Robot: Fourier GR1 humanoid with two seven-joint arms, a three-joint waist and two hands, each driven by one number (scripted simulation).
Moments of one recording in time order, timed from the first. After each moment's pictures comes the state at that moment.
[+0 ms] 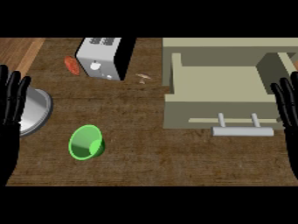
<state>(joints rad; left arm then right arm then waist) -0.02 0.12 0.00 -2.10 -0.03 0.01 -0.01 0.02 -0.14 0.01 -2.10 -0.04 0.03 0.01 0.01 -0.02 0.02</state>
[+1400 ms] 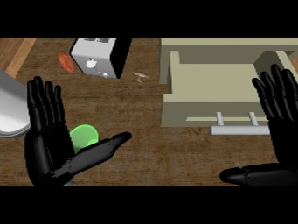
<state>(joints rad) -0.04 0.00 -0.32 -1.95 -0.18 0.68 0.04 -0.05 -0.08 0.01 -2.05 -0.11 0.07 0.09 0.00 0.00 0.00</state>
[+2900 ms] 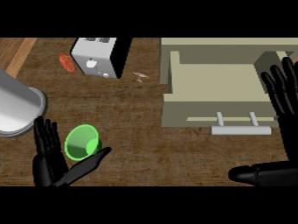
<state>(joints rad) 0.20 0.01 -0.18 -1.66 0.12 0.61 -0.35 -0.10 -0.09 -0.03 -2.08 -0.14 0.09 0.16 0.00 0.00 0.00</state>
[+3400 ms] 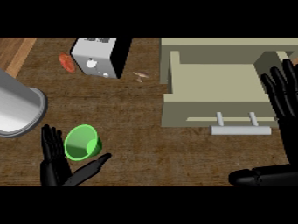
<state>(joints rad) 0.21 0.00 -0.15 -1.49 0.22 0.55 -0.52 -0.08 -0.08 -0.03 -2.10 -0.13 0.09 0.16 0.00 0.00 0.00</state>
